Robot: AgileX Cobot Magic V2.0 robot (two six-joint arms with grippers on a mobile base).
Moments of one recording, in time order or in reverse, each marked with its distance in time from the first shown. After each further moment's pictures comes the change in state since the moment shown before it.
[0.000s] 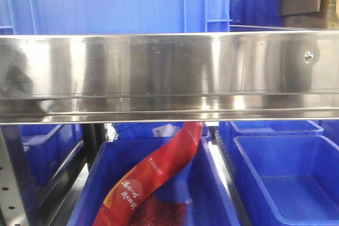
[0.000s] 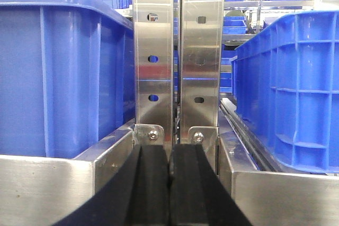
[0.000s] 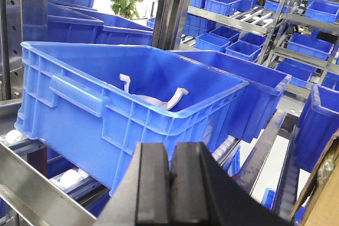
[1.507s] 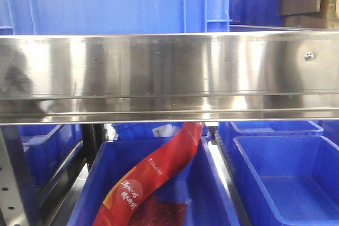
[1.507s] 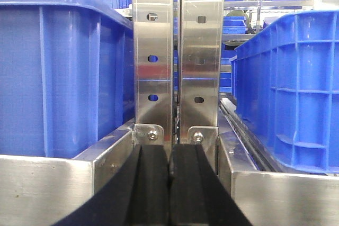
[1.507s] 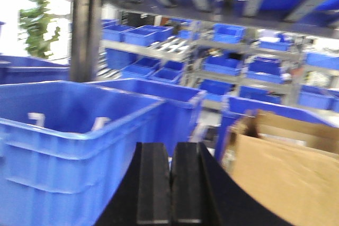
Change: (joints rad) left arm 0.000 0.000 0.000 0.000 0.002 0.000; right arm -0.189 -0.144 0.155 -0.334 -0.191 0.372
